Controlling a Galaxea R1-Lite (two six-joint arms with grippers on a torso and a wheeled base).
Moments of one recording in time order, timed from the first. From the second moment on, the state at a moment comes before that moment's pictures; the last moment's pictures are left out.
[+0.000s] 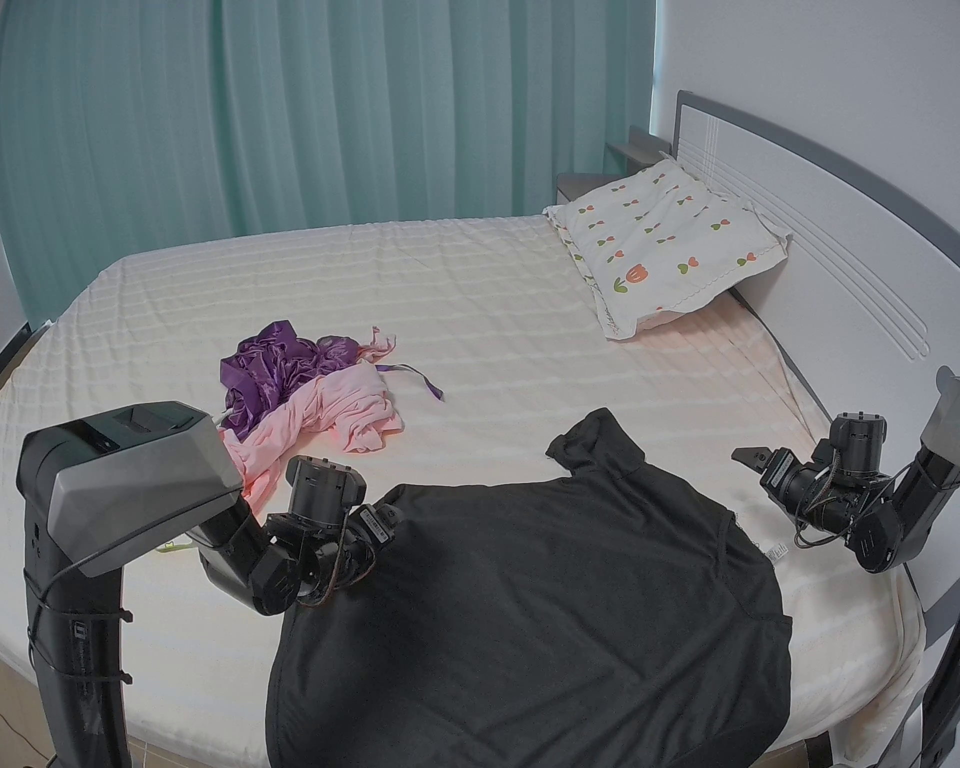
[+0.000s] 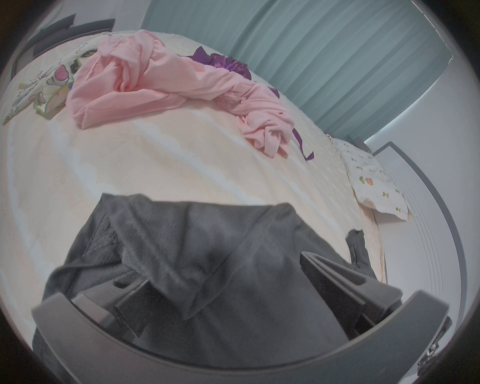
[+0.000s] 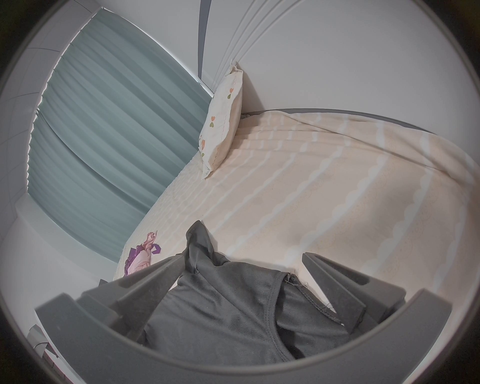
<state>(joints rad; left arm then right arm) -0.38 2.31 -0.89 -0.73 0.14 -0.93 0.01 2.08 -0.61 -1.03 0.12 0.70</state>
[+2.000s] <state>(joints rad) -0.11 2.14 -0.98 -0.56 -0.02 -0.99 0.10 2.17 -0.86 -0.93 0.13 0.68</state>
